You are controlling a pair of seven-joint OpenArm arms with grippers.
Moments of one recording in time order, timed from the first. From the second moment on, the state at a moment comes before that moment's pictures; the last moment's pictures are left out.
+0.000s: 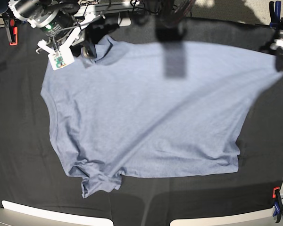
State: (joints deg) left arm 26.1 -11.8 -49.7 91.0 -50.3 -40.5 37.1; right arm -36.4 2.9 20.7 134.1 26.6 35.5 -55.6
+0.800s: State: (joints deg) left arm 19.2 -11.7 -39.7 91.2 -40.7 -31.6 31.4; right arm -21.0 5.5 18.1 123.9 25.0 35.6 -52.6
